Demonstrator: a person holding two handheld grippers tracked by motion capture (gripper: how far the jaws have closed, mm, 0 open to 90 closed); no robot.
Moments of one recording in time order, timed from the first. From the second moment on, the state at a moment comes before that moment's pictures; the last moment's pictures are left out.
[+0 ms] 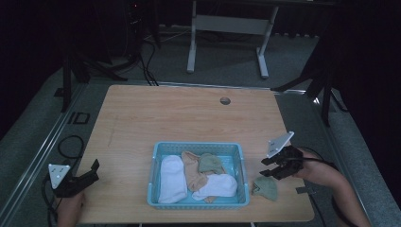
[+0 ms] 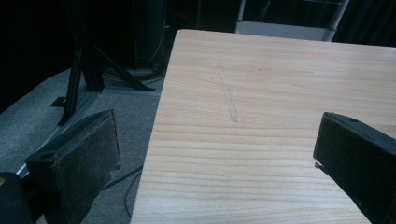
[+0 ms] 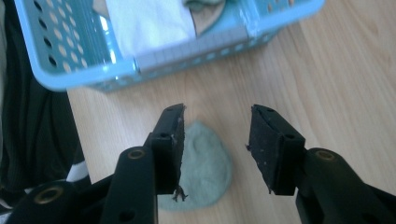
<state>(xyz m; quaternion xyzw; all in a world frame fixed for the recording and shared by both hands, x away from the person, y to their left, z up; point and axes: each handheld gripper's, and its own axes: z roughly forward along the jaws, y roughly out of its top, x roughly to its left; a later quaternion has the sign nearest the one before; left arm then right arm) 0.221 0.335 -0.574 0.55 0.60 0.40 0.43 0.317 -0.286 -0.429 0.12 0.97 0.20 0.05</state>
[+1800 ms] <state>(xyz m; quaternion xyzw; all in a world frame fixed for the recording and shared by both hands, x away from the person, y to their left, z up) 0.220 0.335 -0.574 0.55 0.59 0.40 0.44 0.359 -0.121 -0.493 0.00 0.99 0.13 0.01</state>
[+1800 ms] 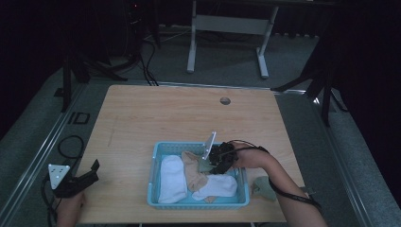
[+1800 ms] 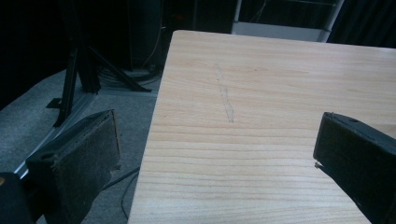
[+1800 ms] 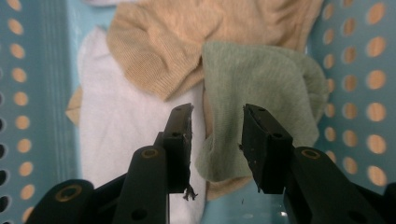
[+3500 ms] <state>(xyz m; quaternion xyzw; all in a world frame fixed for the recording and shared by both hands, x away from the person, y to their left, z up) 0.221 0.335 -0.574 0.54 0.60 0.40 0.44 0.343 -0.170 -0.365 0.00 0.98 0.19 0.11</state>
